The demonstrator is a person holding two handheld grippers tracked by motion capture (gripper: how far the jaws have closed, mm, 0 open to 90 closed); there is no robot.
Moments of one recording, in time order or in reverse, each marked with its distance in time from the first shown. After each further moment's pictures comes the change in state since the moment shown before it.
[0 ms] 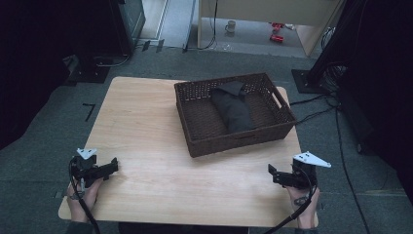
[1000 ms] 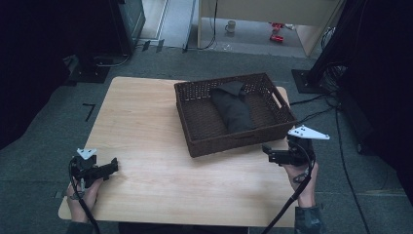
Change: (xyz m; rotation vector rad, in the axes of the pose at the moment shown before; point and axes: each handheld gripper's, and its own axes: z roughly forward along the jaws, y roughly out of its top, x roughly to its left) left arm 0.000 0.000 0.000 0.001 0.001 -0.001; right arm 0.021 0.081 -0.006 -0.041 0.079 -0.103
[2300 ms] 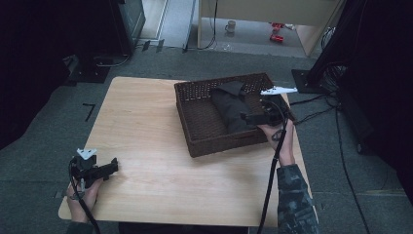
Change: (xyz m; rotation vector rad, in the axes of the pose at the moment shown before) left arm 0.000 0.000 0.000 0.000 0.002 0.000; right arm 0.012 0.095 0.076 0.080 0.073 -0.040
